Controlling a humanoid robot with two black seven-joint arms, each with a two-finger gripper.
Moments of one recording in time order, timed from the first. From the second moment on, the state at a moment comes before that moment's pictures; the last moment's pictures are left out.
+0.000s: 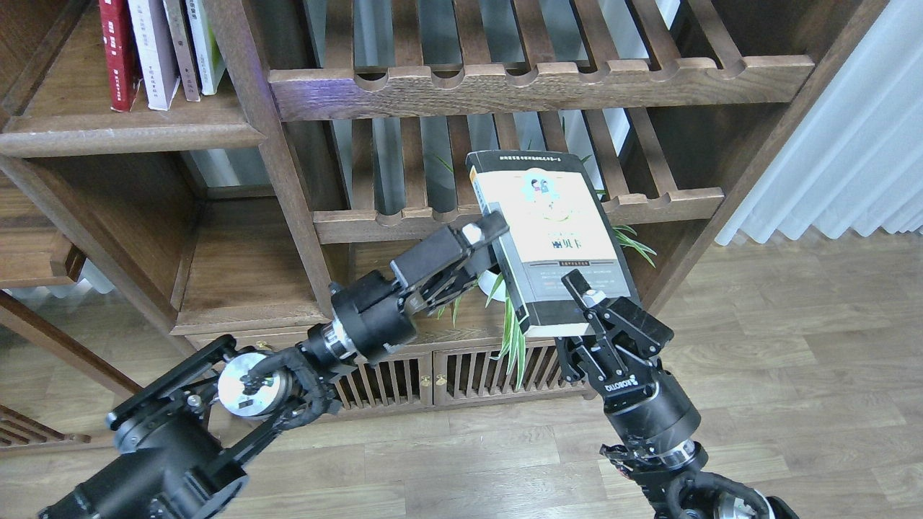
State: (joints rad) left arm -0.39 0.12 -0.77 -1.38 -0.36 -0.43 0.33; right arm -0.26 -0.11 1.17 1.56 0.62 0.58 -0.49
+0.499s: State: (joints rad) left arm -0.37 0.13 -0.76 -1.38 -0.36 -0.43 0.33; right arm -0.29 -0.06 1.14 1.55 0.52 0.58 -0.49
